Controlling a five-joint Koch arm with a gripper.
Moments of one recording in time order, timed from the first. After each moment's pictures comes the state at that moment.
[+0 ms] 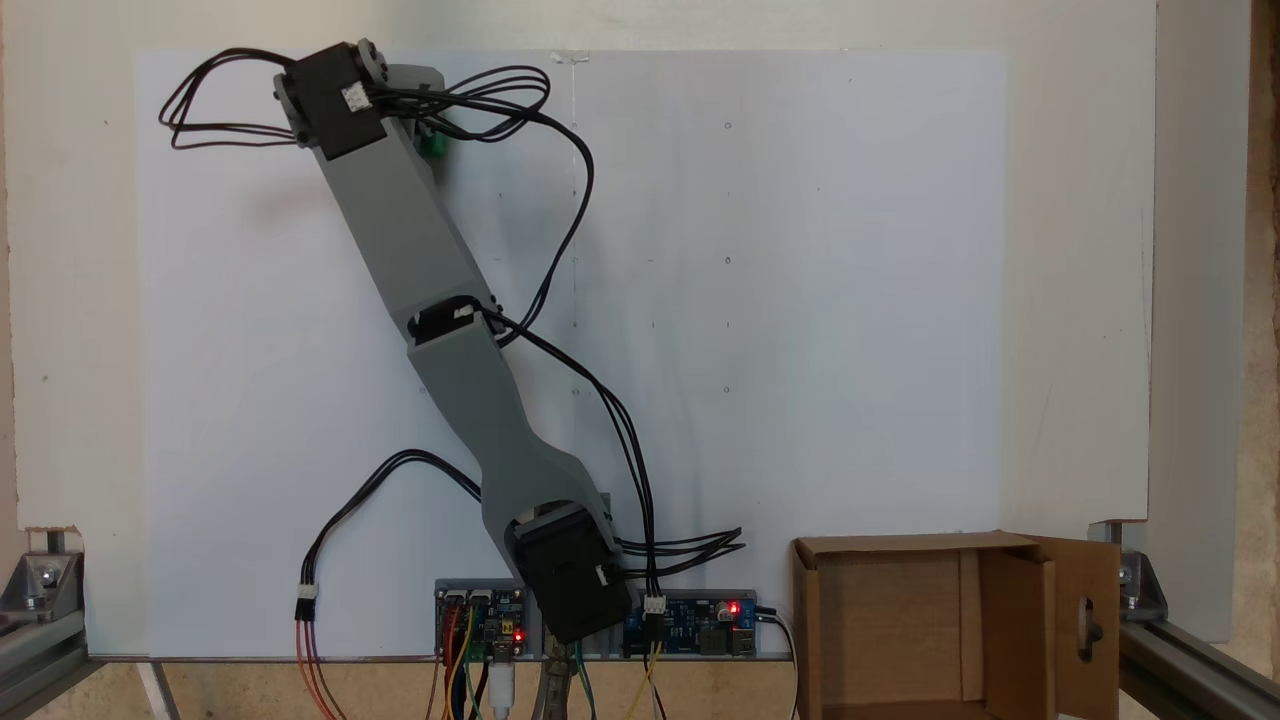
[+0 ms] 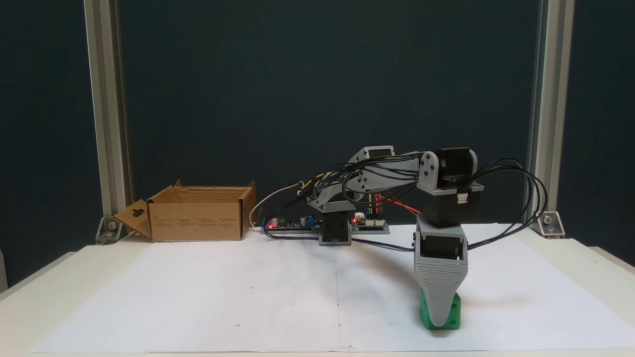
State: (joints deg) arm -22.4 25.5 9.6 83.9 28.3
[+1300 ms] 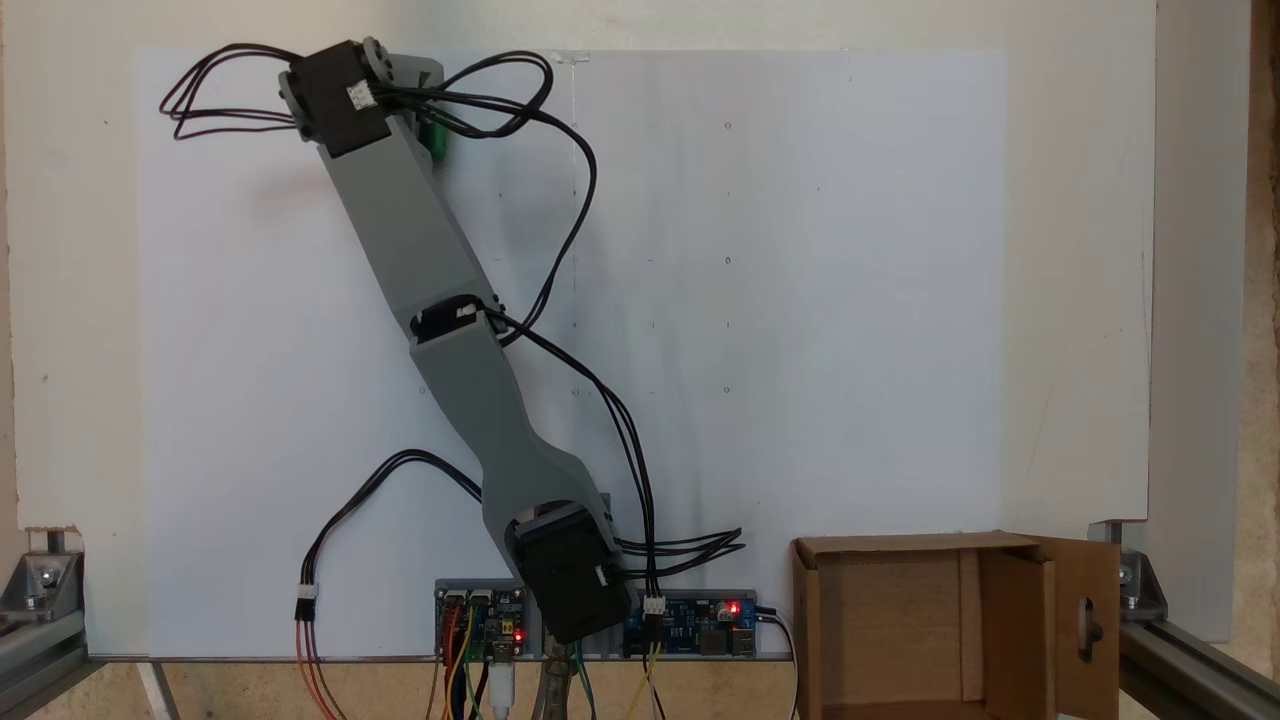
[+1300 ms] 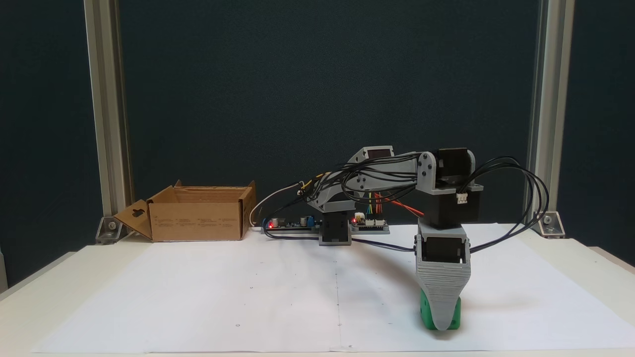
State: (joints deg) arm -21.8 25.1 9.6 78.1 28.3
